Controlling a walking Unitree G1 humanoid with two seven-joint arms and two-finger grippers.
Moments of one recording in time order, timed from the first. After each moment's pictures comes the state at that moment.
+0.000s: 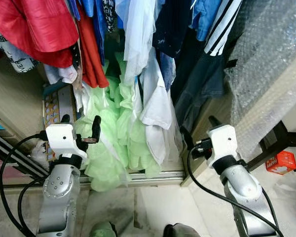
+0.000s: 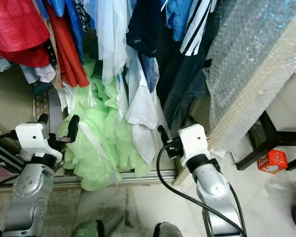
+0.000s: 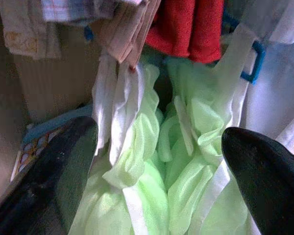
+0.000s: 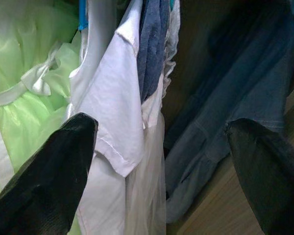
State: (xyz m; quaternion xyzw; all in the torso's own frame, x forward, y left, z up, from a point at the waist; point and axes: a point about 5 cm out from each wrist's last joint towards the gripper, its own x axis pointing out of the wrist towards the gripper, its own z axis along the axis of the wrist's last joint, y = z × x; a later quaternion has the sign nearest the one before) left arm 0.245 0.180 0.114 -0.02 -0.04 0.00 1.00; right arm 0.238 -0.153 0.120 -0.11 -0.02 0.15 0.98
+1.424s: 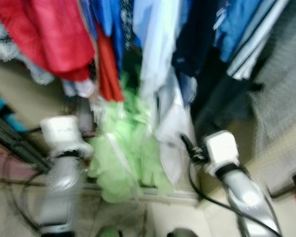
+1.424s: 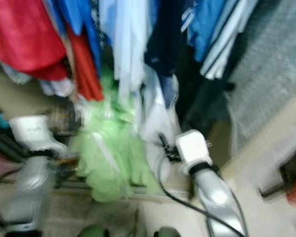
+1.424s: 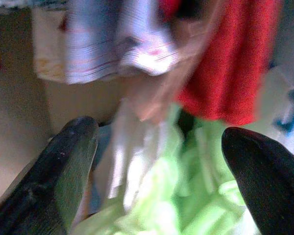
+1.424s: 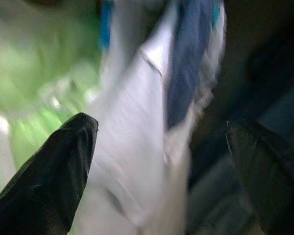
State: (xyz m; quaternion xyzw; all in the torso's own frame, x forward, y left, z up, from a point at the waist) left arm 0.256 0.159 0.131 -0.05 -0.04 -0.03 1.00; right arm 0.229 -0.158 0.108 -0.13 0.00 0.15 0.98
